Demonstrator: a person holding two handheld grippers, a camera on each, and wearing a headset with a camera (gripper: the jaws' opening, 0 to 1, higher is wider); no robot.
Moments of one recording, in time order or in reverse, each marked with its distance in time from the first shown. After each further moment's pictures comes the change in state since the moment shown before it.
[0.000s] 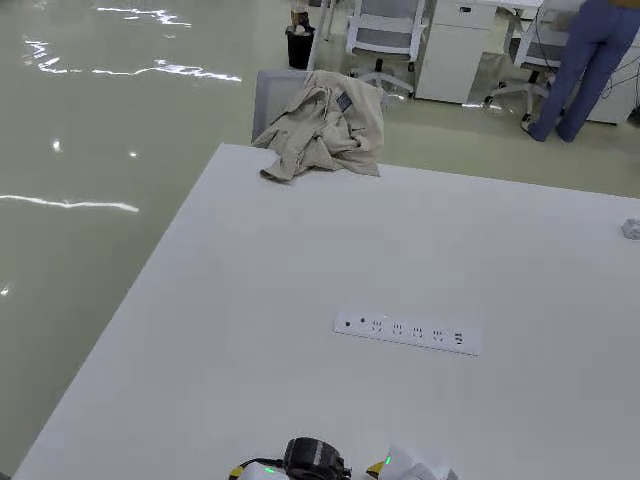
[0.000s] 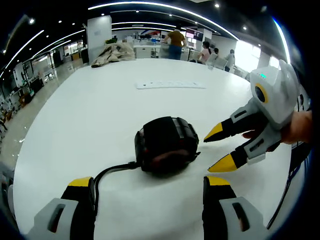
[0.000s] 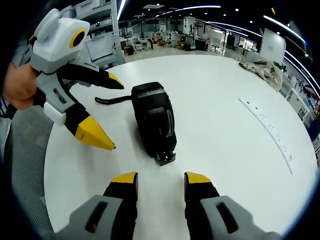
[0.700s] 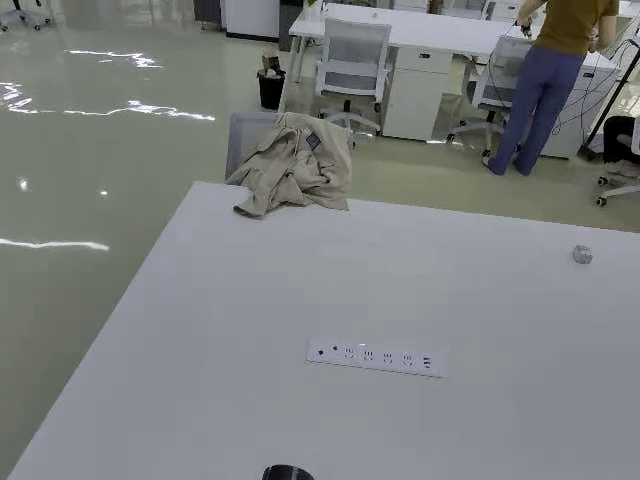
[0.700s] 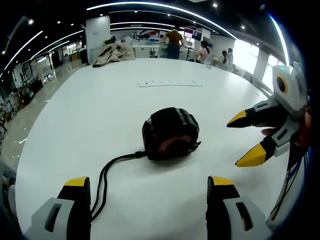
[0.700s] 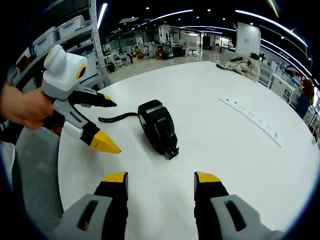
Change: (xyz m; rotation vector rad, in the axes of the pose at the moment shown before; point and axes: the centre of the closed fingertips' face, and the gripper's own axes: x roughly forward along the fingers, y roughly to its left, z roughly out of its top) left arm -0.018 0.011 -0.014 0.009 -0.002 -0.007; right arm -0.053 0.024 0.004 0.174 -0.101 -0.103
